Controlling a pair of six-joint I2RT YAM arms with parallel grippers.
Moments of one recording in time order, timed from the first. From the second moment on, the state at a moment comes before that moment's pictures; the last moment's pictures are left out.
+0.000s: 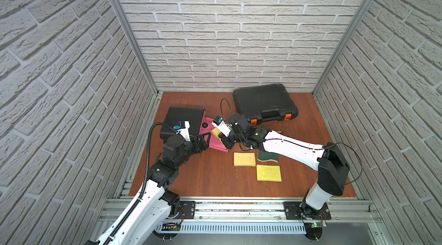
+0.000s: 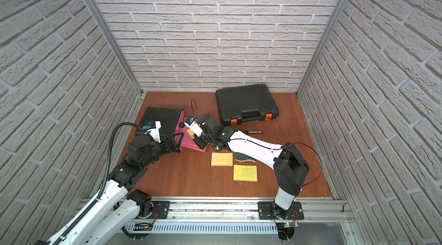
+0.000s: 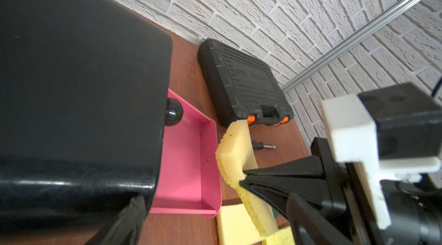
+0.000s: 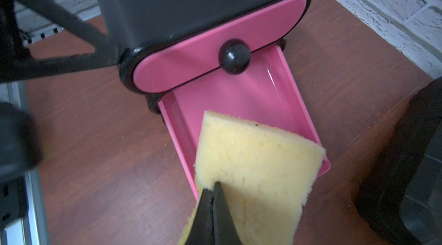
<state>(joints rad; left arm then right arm) -0.41 0.68 0.54 -0.21 0.15 -0.65 0.86 1.69 1.32 -0.37 -0.06 -0.12</state>
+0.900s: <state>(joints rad) -0.40 0.91 0.59 0.11 0.67 -0.85 0.86 1.31 1.26 -0.70 -0.26 -0.44</state>
